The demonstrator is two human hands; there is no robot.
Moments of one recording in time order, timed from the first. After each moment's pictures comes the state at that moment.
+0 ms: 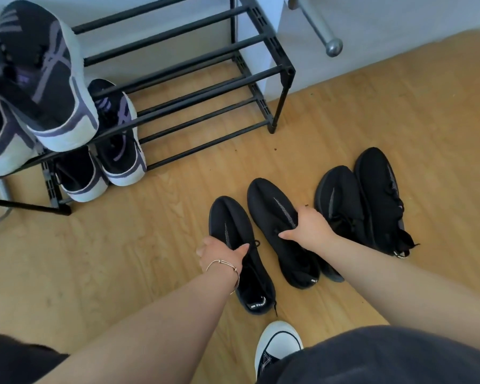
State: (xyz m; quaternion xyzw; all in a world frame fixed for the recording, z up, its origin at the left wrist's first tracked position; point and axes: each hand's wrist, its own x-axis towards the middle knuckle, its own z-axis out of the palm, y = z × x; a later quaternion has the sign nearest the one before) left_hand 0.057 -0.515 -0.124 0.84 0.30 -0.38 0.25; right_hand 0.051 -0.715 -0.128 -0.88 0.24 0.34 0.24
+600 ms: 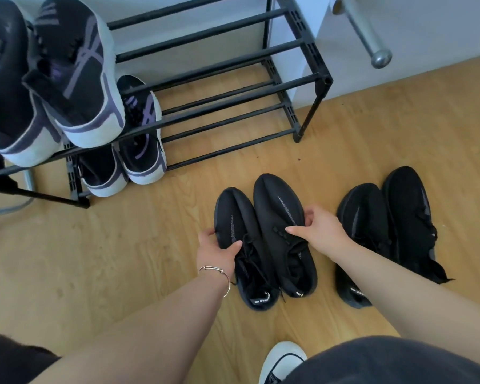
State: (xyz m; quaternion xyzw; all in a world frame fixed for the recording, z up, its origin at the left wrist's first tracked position) left_hand 0.067 -0.476 -0.147 0.76 0.35 -0.26 0.48; right_hand 0.080 -0.719 -0.147 -0.84 0.26 0.26 0.40
